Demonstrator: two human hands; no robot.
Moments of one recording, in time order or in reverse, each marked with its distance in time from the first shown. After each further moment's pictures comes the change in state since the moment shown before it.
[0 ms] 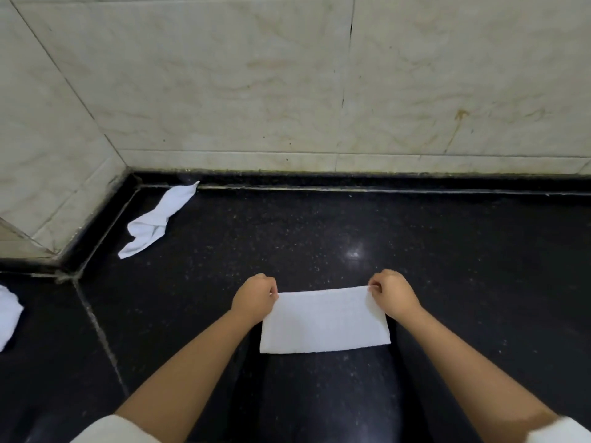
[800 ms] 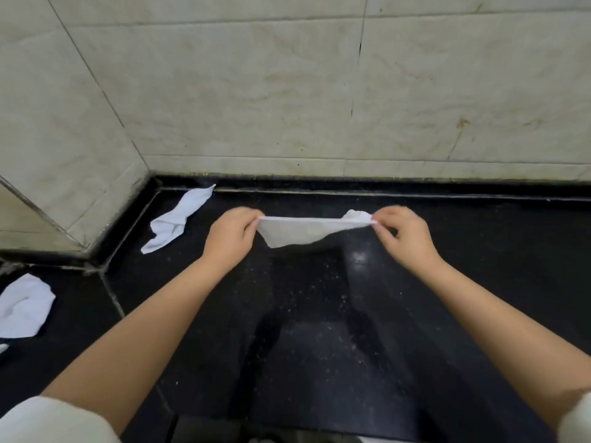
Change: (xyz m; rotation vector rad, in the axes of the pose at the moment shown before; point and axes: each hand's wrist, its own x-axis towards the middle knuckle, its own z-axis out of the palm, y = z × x) left_hand -0.026 -0.009 -0.119 -0.107 0.575 0.341; right_hand -0.015 -0.062 -0.088 0.175 0.510 -0.451
